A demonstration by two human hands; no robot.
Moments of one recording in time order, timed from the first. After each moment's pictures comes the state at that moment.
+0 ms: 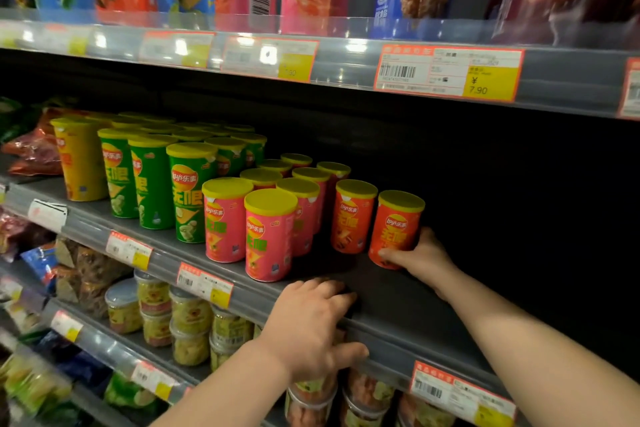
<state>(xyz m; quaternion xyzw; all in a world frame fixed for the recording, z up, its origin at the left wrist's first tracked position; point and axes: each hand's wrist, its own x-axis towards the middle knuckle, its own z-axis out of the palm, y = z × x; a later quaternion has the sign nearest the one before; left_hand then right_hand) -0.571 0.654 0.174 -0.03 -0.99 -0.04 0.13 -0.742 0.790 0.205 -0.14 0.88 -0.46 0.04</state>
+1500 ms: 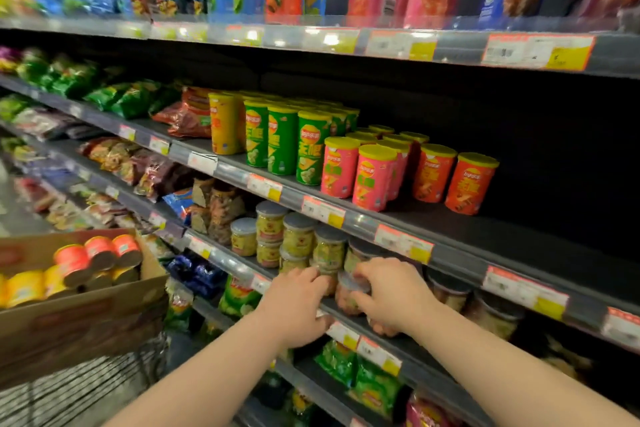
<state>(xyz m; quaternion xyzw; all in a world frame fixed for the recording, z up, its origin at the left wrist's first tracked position) -0.389 0.602 0.127 0.11 -0.99 -0.01 0.04 -0.500 0.740 0.164 -0.49 0.87 -0.03 -0.05</state>
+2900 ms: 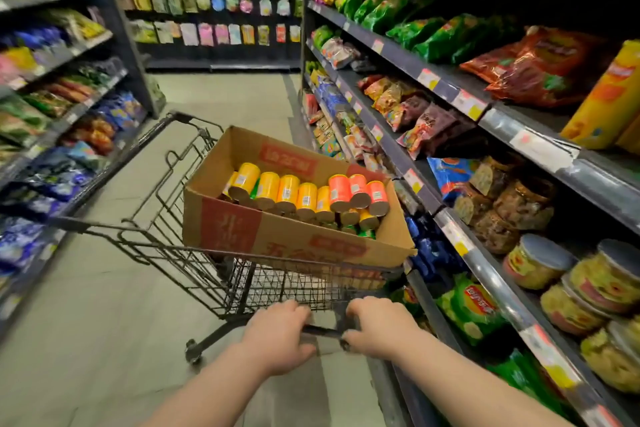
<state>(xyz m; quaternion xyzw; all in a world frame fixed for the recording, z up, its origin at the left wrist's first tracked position) -0.085 0.381 0.009 0.54 -0.82 -0.15 -0.11 -0.263 0.383 0.029 -0.72 0.65 0.13 0.21</state>
